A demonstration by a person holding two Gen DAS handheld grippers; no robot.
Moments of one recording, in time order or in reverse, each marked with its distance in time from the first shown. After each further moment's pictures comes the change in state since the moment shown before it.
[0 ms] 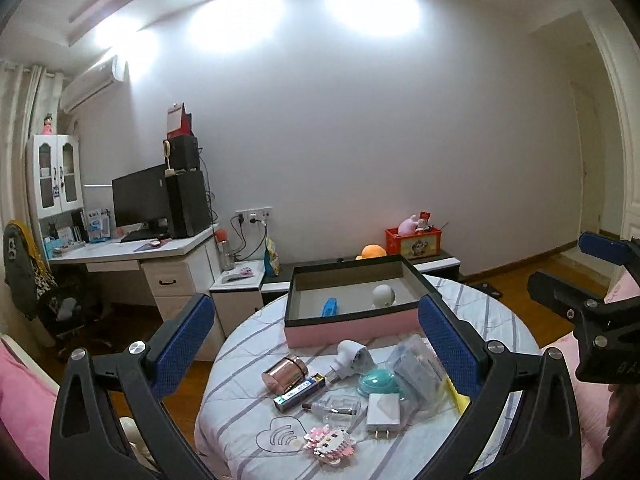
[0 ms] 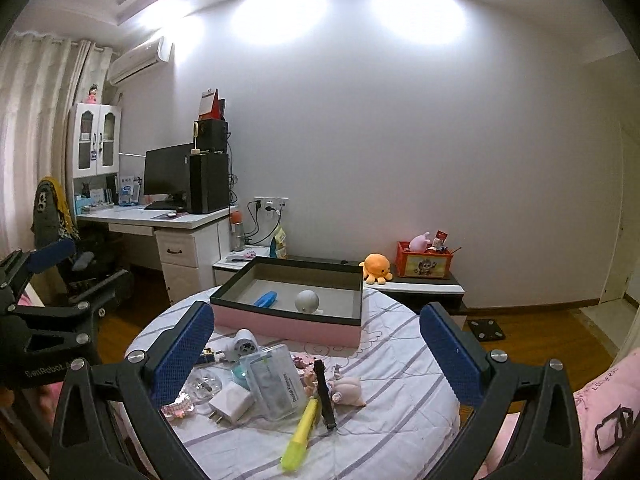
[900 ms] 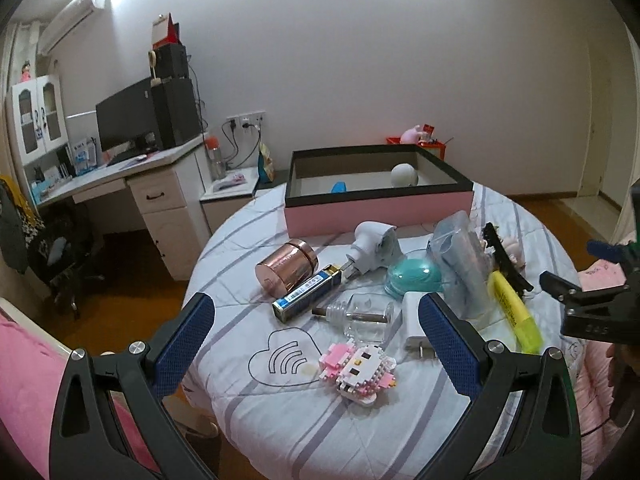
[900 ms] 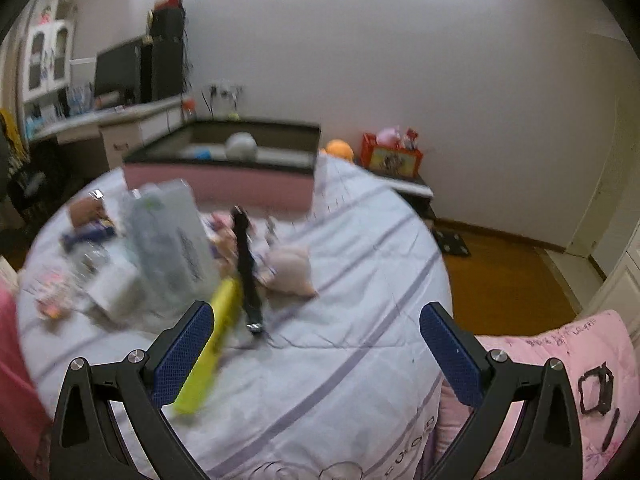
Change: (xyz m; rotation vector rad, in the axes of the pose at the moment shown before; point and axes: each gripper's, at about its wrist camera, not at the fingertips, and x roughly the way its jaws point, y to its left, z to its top) left arm 0.081 0.017 -0.087 -0.015 0.329 -0.026; right arm 0.101 -0.034 -0.113 -0.036 0.404 -0.160
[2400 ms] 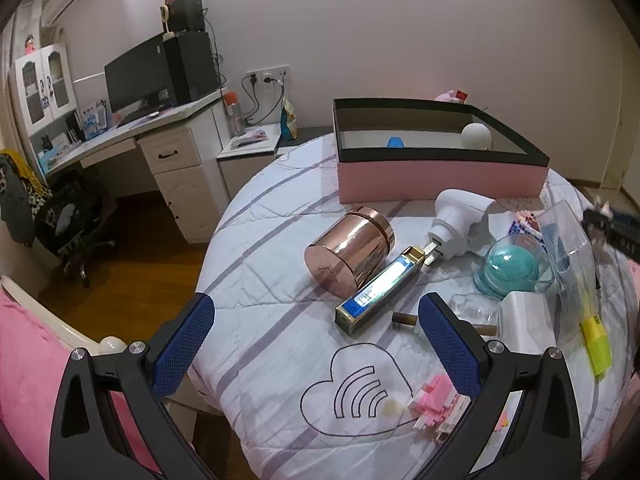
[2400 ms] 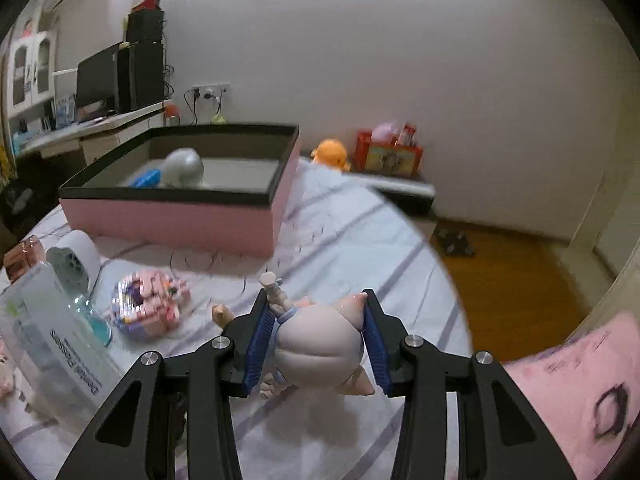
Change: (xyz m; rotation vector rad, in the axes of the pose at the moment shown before) left arm 0.081 0.043 0.002 -0.049 0.153 0.062; right arm 0.079 -0.033 0.042 0.080 0.025 0.048
